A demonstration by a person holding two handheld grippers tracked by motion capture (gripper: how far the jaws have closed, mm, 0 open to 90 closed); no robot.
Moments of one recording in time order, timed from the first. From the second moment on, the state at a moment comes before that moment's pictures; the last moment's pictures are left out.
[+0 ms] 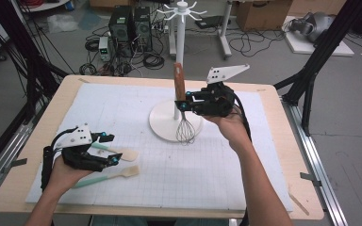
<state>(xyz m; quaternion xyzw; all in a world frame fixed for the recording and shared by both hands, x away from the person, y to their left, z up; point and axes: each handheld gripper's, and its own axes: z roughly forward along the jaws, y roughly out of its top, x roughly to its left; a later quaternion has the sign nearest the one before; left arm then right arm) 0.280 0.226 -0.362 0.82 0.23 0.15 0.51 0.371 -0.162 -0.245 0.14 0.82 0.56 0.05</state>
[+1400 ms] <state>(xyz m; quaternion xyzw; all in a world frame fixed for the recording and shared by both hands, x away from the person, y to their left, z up) 0.284 0.236 -0.368 0.81 0.25 0.14 0.51 0.395 -0.163 -0.212 0.15 0.80 0.58 0.07</state>
